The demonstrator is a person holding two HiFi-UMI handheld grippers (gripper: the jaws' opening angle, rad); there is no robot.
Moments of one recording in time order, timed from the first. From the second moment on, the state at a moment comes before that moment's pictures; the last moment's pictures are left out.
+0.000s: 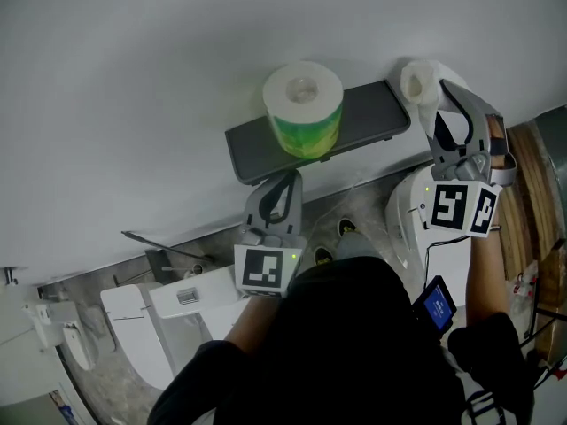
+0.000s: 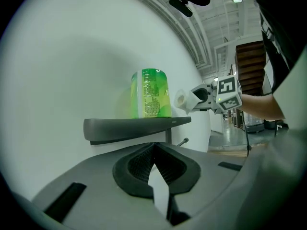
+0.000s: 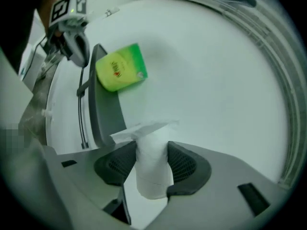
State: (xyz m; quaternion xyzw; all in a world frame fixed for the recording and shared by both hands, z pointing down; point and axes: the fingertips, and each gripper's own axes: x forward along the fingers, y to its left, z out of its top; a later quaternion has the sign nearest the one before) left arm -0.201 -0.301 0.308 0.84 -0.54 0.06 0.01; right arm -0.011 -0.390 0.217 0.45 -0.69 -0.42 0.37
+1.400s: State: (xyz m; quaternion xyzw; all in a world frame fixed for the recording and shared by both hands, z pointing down) left arm -0.210 -0.297 0.307 0.84 -0.54 0.06 0.00; right arm -0.066 -0.385 0.233 0.40 -0.91 -0.01 0.08
